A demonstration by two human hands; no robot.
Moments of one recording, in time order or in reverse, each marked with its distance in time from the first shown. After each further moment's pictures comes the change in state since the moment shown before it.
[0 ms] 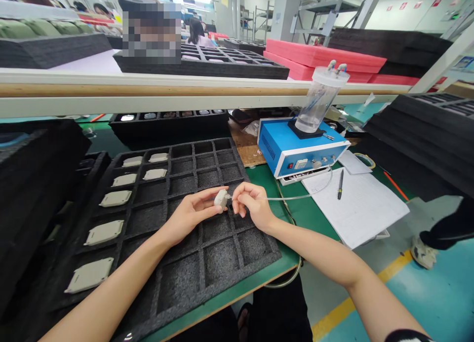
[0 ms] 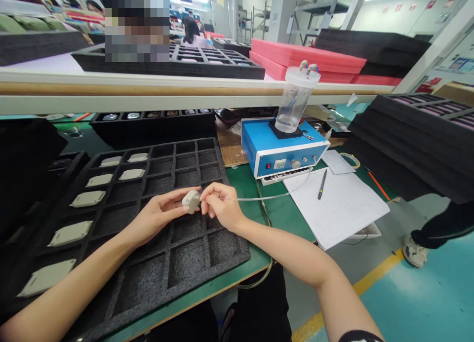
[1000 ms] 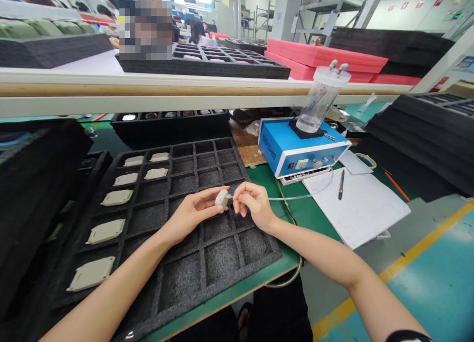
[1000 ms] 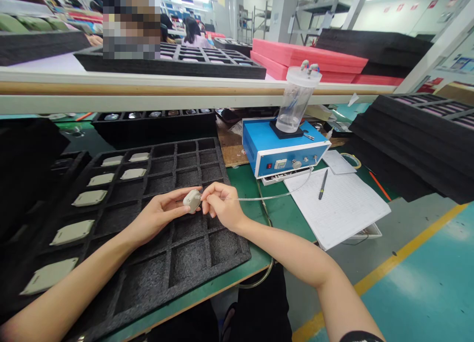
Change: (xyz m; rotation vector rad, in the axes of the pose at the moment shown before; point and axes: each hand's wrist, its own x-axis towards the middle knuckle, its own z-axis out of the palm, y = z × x) left_hand -0.002 0.003 0.002 0.000 0.016 -0.002; right_hand 0.000 -0.001 0.000 -0.033 0.004 0.004
